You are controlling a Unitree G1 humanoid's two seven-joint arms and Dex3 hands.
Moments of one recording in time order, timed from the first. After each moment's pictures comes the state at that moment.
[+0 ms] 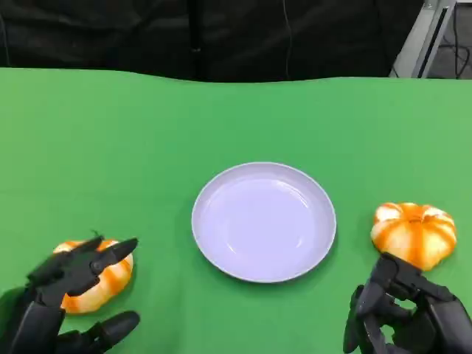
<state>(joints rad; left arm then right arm) 0.33 0.17 0.18 -0.03 0.47 -0.67 0.05 0.40 0.01 0.13 -0.24 0.18 -0.26 0.23</state>
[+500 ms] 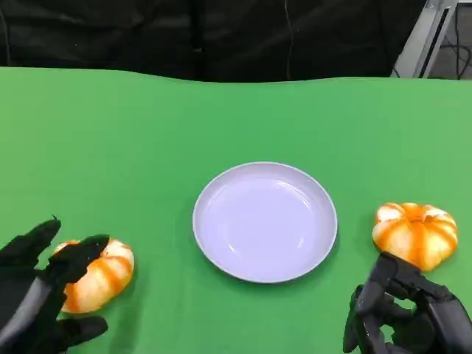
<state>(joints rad) 0.25 0.35 0.09 -0.02 0.92 -0.35 0.19 0.40 0.01 0.13 -0.25 0.17 -0.25 0.22</state>
